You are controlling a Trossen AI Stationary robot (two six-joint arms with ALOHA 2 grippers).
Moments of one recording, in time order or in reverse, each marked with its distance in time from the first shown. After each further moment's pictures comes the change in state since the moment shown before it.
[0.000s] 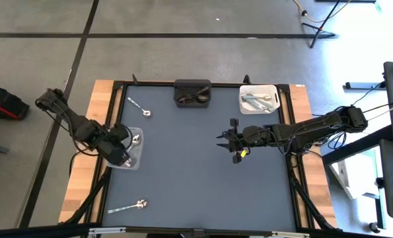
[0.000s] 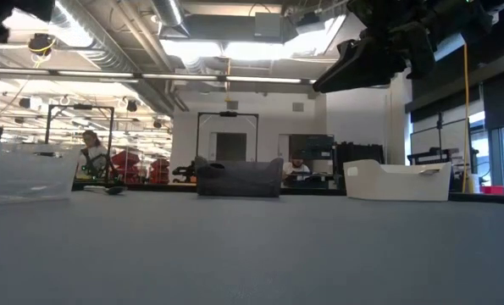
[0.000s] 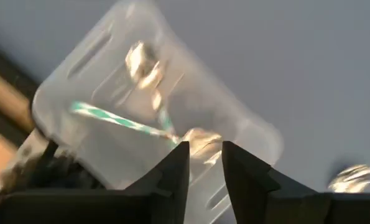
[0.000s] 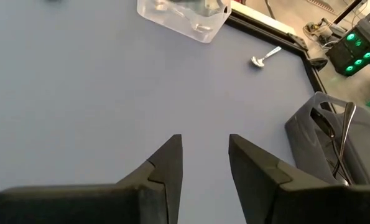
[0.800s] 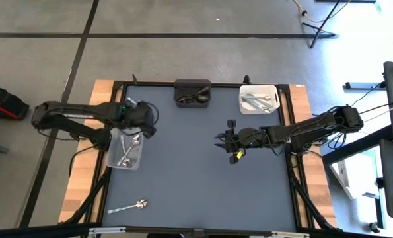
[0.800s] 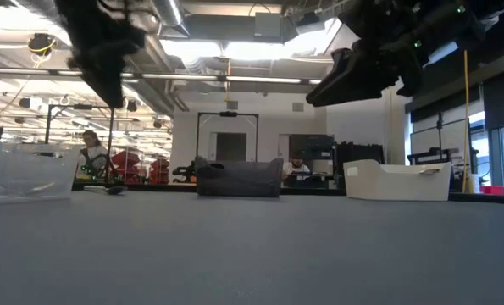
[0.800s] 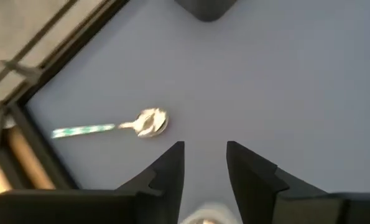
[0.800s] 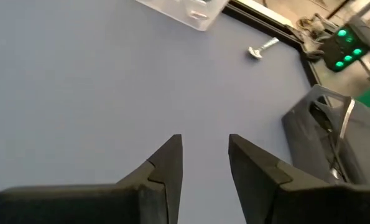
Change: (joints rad) left arm 0.683 0.167 -0.029 0.390 -0.264 0.712; right arm 0.000 0.074 0.000 0.049 0.038 -0.026
